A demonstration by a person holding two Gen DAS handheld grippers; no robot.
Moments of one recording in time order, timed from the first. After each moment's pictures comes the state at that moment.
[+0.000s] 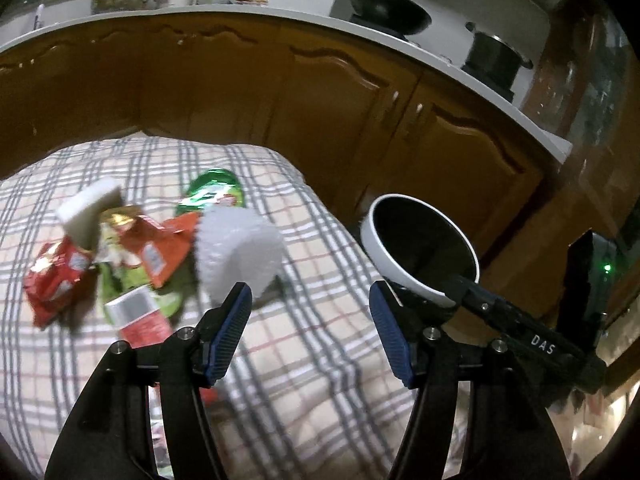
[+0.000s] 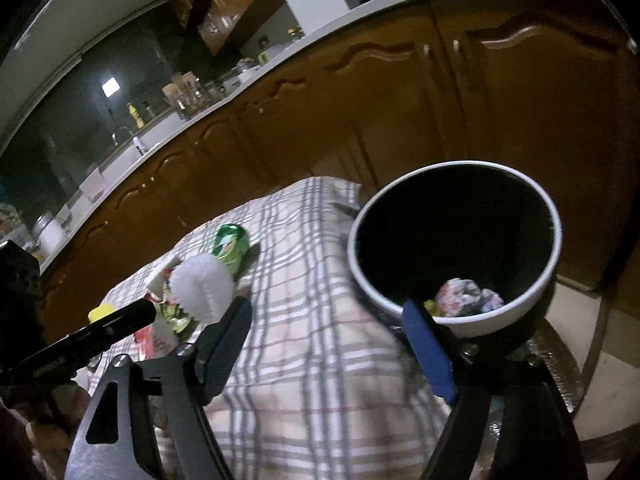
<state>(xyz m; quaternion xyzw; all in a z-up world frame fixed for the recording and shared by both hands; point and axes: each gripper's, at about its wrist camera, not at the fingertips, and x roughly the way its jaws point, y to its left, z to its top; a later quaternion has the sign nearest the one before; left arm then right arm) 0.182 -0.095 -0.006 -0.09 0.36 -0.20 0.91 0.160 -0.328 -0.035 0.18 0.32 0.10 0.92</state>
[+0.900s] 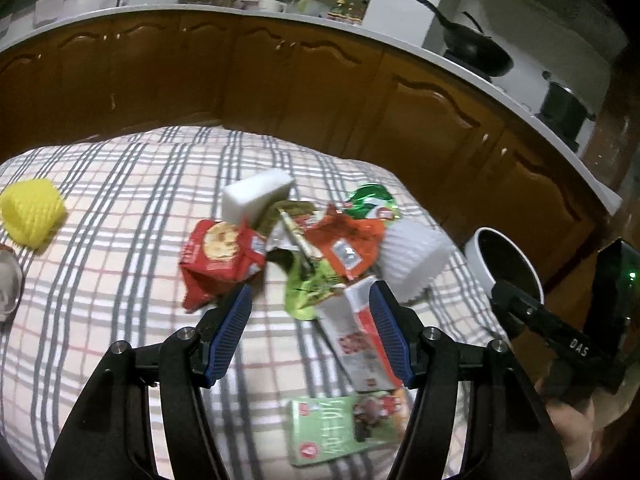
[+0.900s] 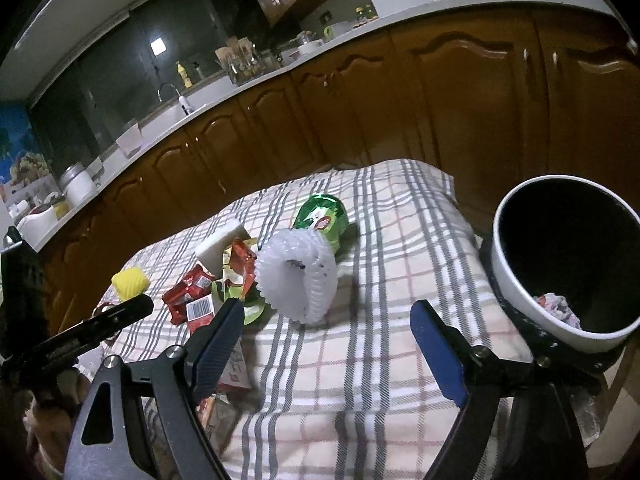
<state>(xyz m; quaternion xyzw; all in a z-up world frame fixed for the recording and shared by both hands) 0.169 0.034 -0.026 -0.13 0.36 -0.07 0.92 0.184 -0.221 -0.032 0.13 0.33 0.17 0.92</state>
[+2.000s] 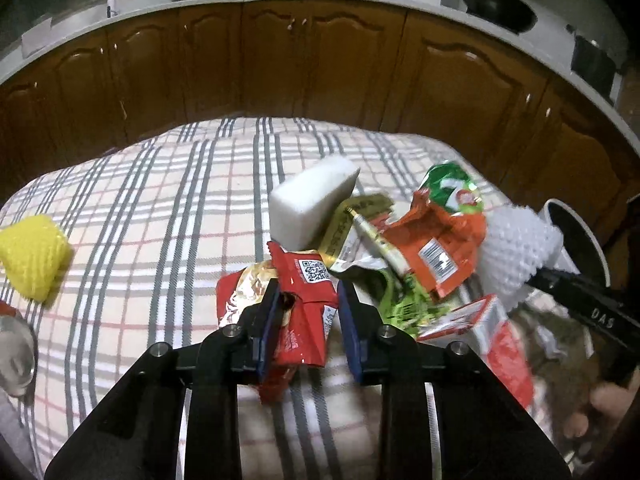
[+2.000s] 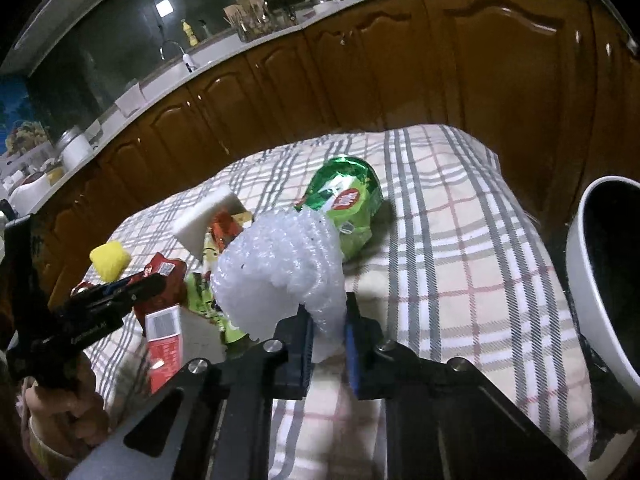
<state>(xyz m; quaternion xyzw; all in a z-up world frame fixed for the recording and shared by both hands) 0.229 0.053 -0.056 -0.05 0.39 -0.04 0.92 0.236 -0.184 -0.060 0.09 0.38 0.20 0.90</state>
